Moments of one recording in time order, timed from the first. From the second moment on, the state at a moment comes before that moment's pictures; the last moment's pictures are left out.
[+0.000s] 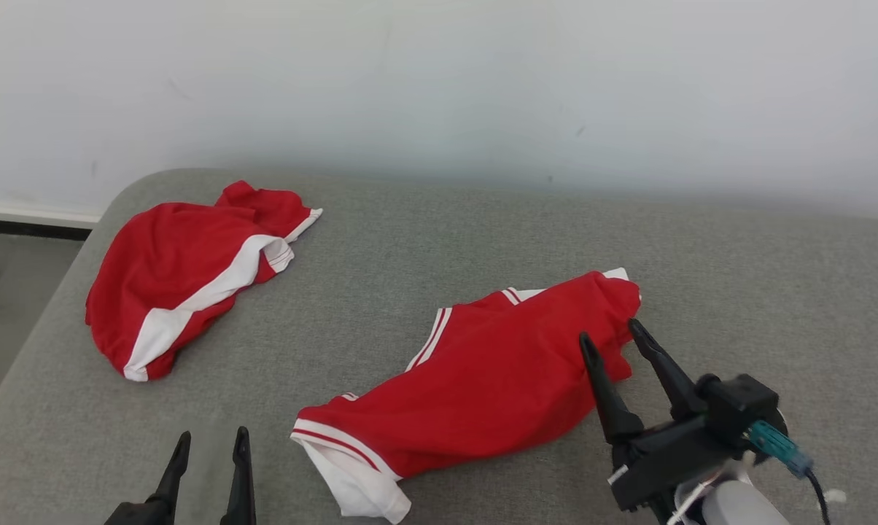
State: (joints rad) left arm -0.02 0.06 0.01 0.28 -0.19 -0.12 -0.26; right arm -0.29 -0.17 0.38 0.37 0.40 0.13 -0.26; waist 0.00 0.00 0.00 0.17
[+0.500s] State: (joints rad) left arm 0.01 0.07 0.06 0.23 -0.17 -0.12 -0.26; right arm 0.00 -0.15 0.10 0.27 0.32 0.13 -0.26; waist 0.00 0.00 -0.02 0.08
